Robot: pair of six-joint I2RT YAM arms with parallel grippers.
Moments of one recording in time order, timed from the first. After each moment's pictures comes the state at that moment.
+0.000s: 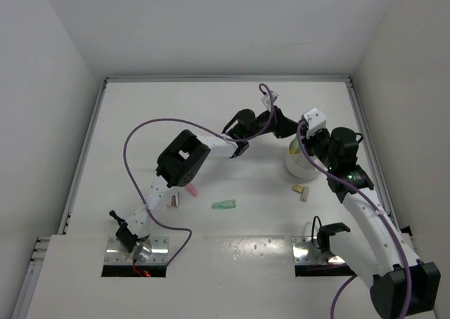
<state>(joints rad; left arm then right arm) -0.77 2.44 1.69 1.00 0.54 -0.80 0.16 0.85 0.60 -0.05 -0.17 -0.39</state>
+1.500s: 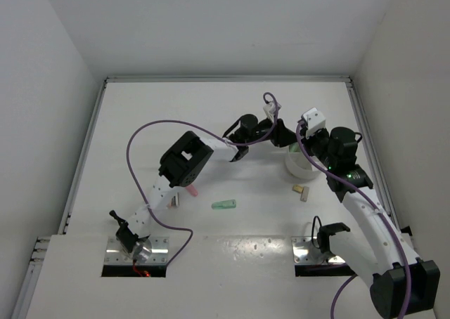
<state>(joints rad) -0.78 2.48 1.66 0.91 0.53 -0.64 0.16 0.86 0.60 -0.05 -0.17 -0.39</state>
